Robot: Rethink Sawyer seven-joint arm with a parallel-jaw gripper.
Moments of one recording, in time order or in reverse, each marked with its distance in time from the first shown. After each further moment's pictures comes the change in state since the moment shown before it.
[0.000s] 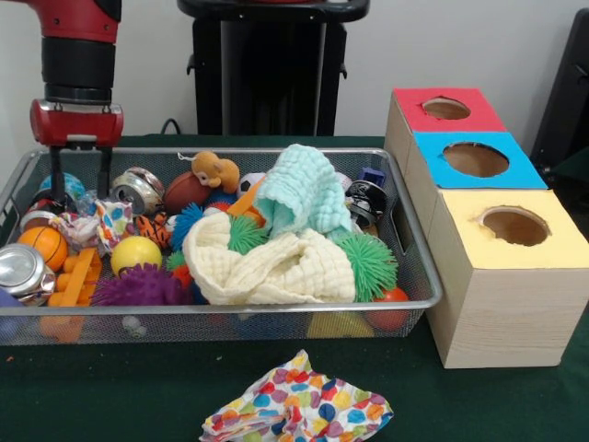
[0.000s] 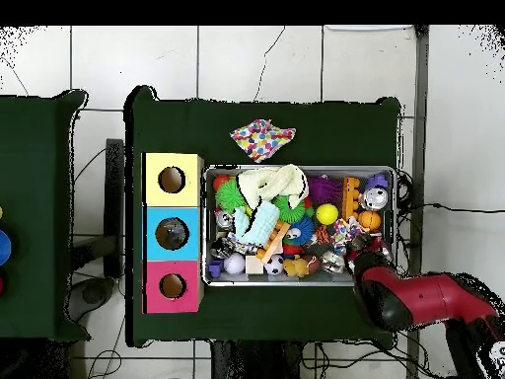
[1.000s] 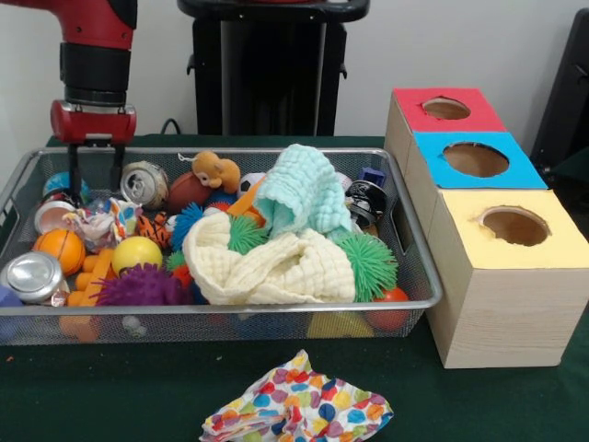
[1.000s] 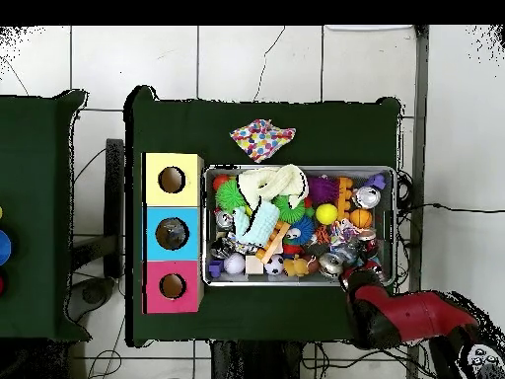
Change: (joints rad) arm 0.157 0.058 -0.270 -0.014 -0.002 -0.179 0.000
